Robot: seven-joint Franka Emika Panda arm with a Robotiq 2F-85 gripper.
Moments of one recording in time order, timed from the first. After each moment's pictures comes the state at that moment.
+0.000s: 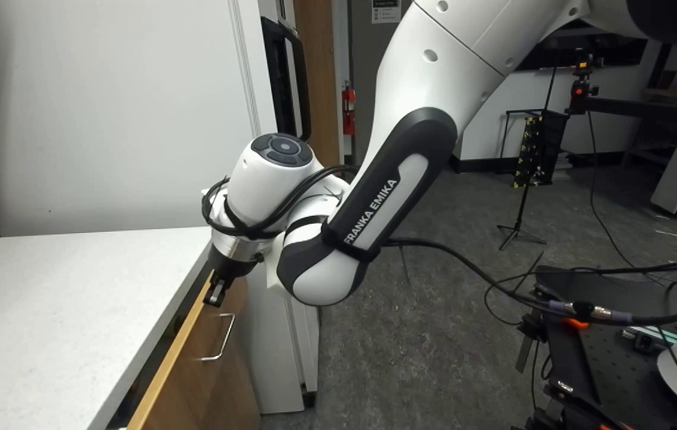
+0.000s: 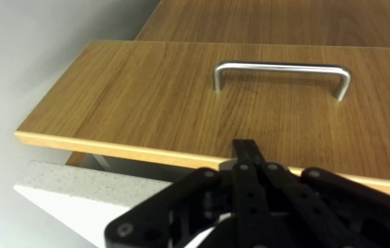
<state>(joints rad) 0.40 0.75 -0.24 -1.77 -0.21 3.09 0.09</state>
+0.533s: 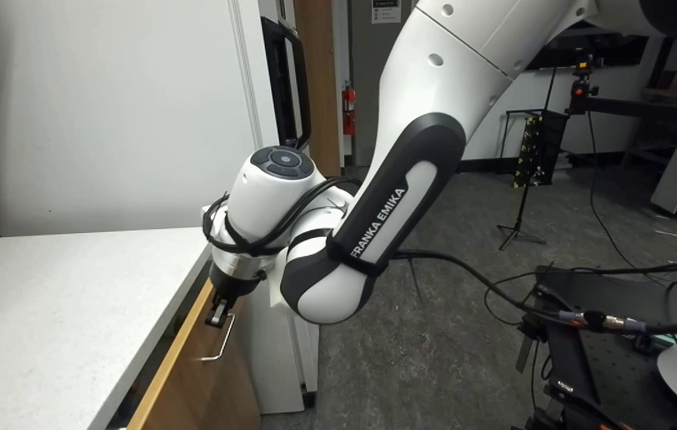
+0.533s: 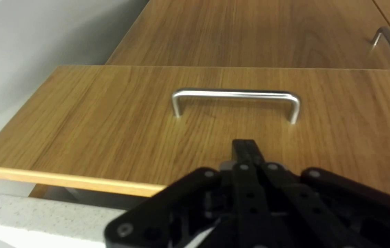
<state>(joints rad) 0.39 0.75 -0.19 -1.80 -0.19 3.08 0.10</state>
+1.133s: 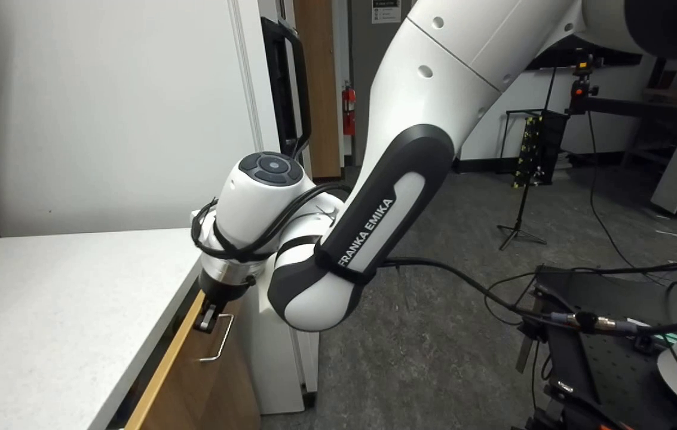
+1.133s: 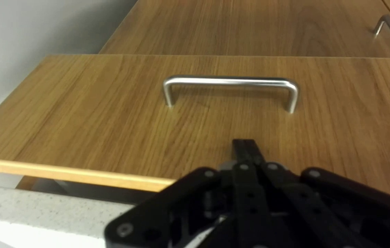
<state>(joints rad) 0.40 0.79 -0.19 -1.74 -0.19 3.07 0.10</state>
